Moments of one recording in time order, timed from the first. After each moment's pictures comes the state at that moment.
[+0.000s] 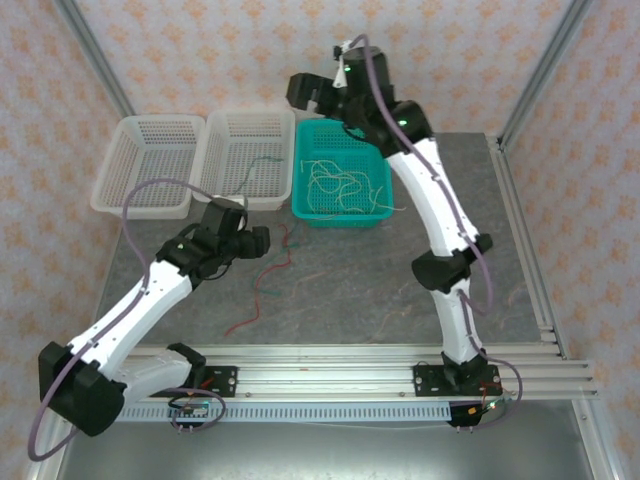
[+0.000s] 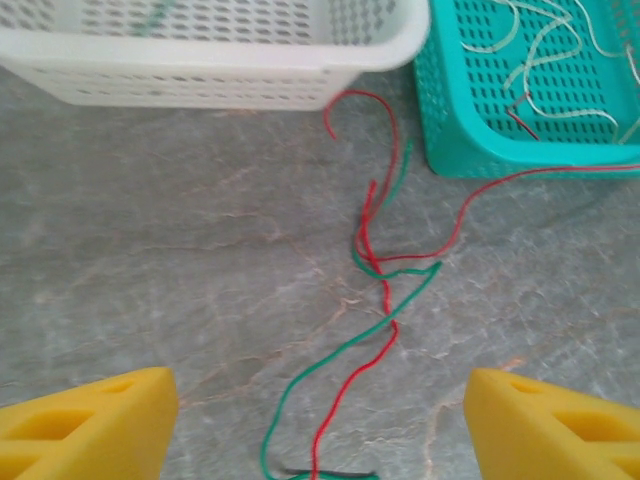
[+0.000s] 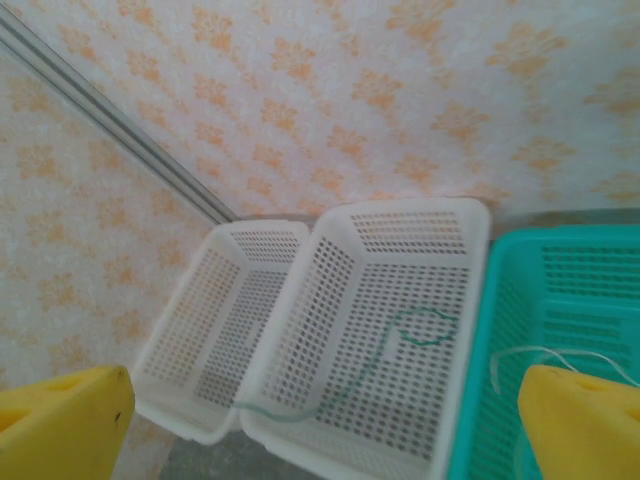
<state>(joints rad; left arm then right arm) -0.42 1.13 0.92 -0.65 -0.12 -0.42 0.60 2.13 2.79 -1.04 -0.03 0.52</state>
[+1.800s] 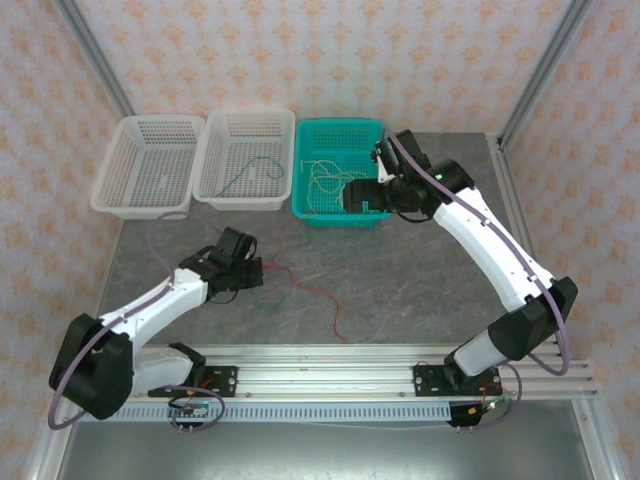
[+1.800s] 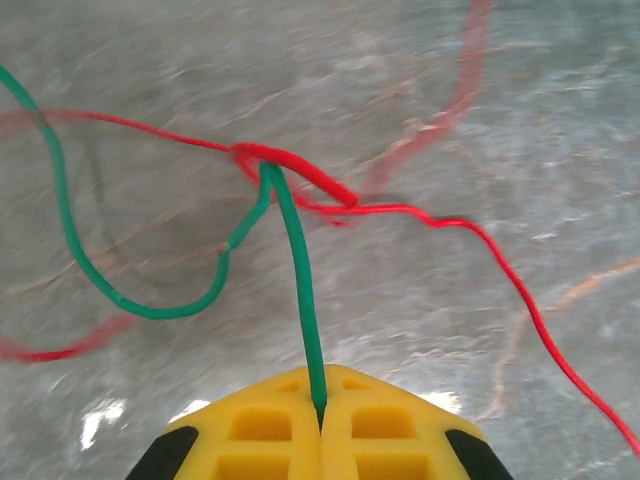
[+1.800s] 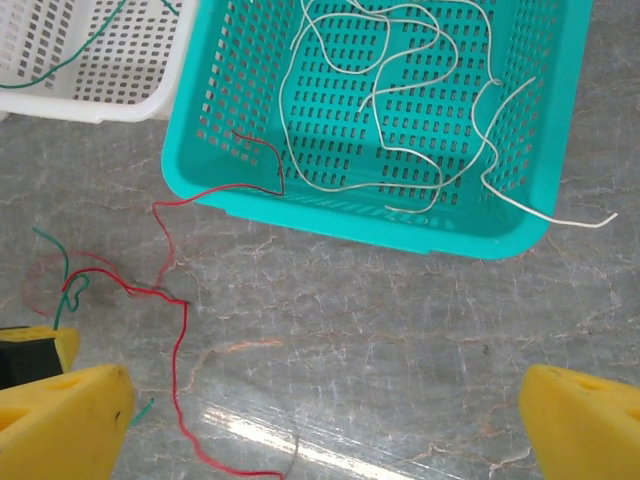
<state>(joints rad) -0.40 1.17 0.62 -0.53 -0.03 -0.60 0.55 1.51 1.66 -1.08 -0.02 0.40</state>
